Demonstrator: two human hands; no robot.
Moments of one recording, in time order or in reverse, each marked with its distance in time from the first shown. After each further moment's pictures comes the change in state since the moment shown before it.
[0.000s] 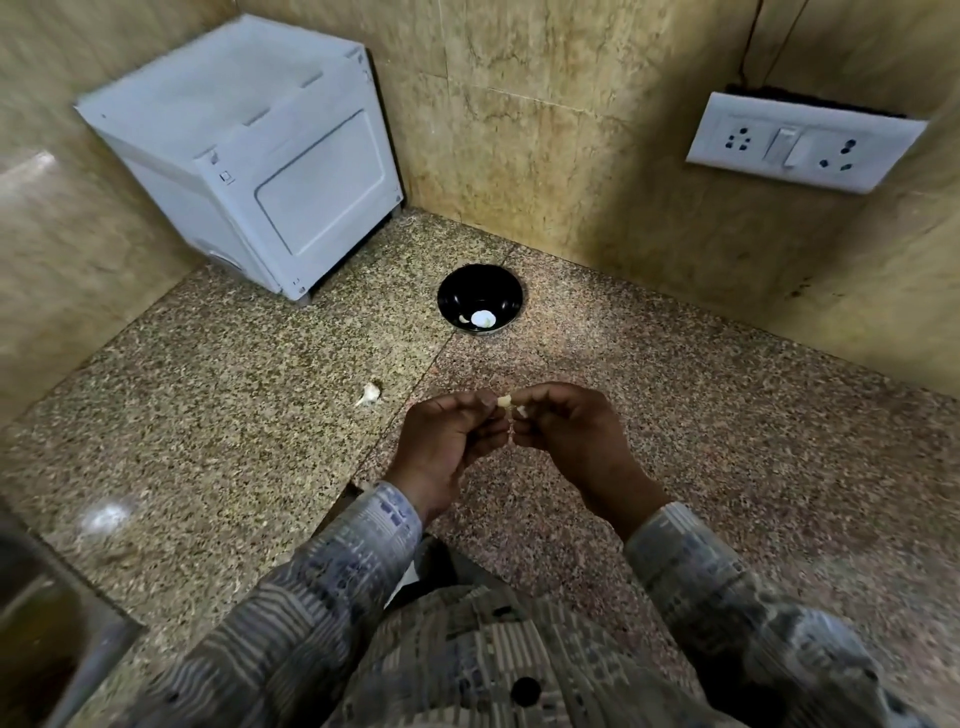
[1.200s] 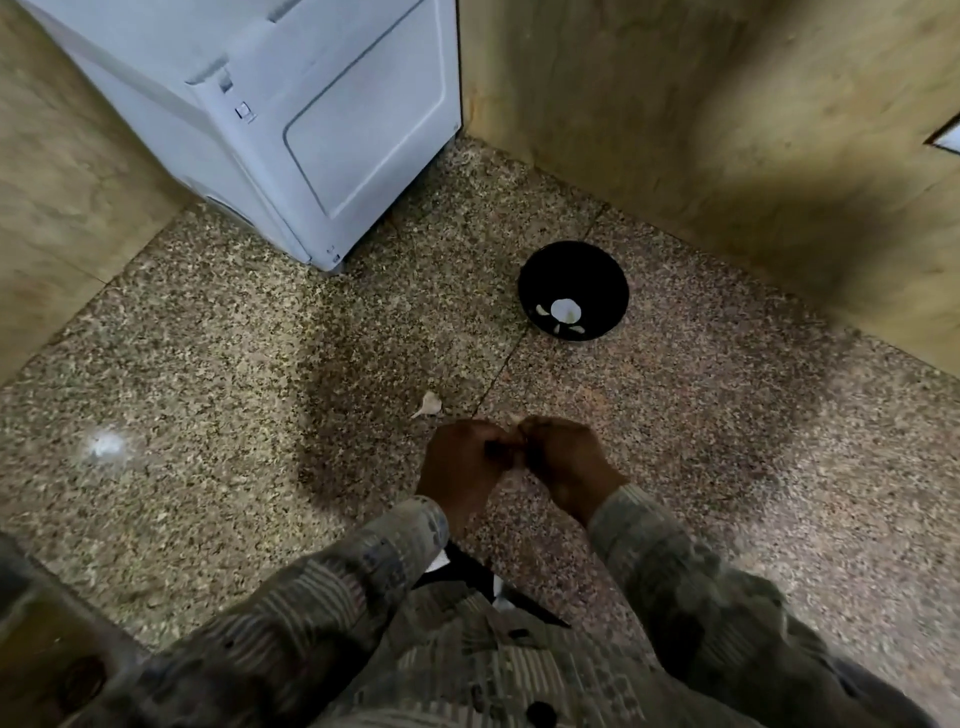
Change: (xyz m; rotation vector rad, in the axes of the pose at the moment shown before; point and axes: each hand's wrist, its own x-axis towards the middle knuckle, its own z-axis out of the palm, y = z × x) left_hand 0.140 -0.007 -0.133 1.081 -0.120 0.290; right_hand 0.148 0.086 0.137 0.209 0.215 0.709
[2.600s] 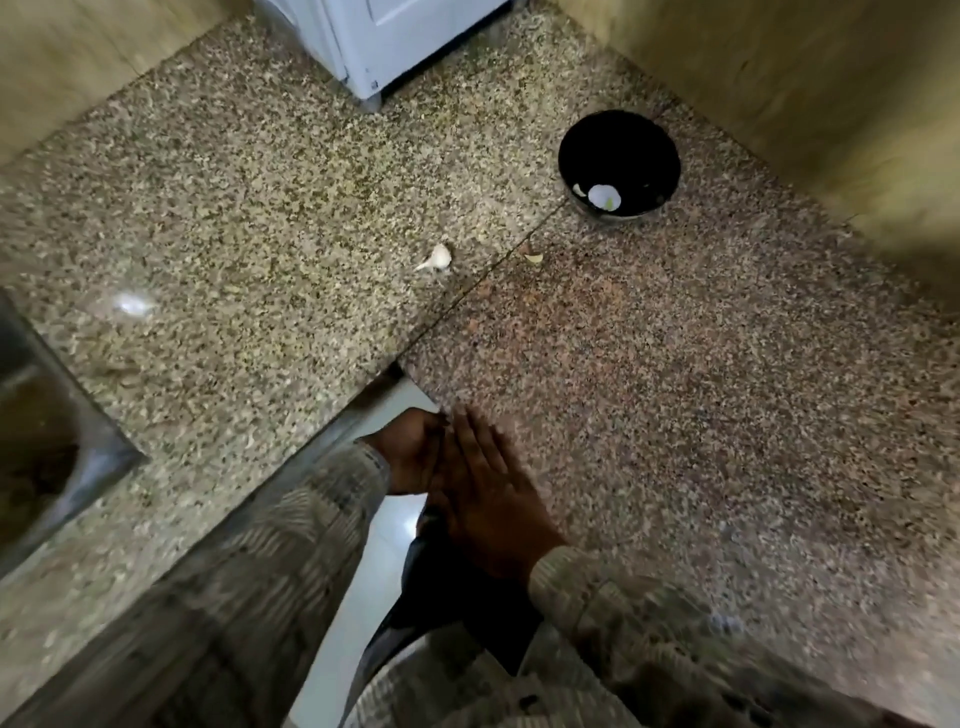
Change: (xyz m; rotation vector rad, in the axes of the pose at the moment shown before) left_hand -0.118 -0.079 0.088 -1.325 -0.305 -0.951; right_hand -0.041 0.220 -0.086 -1.621 -0.328 -1.266
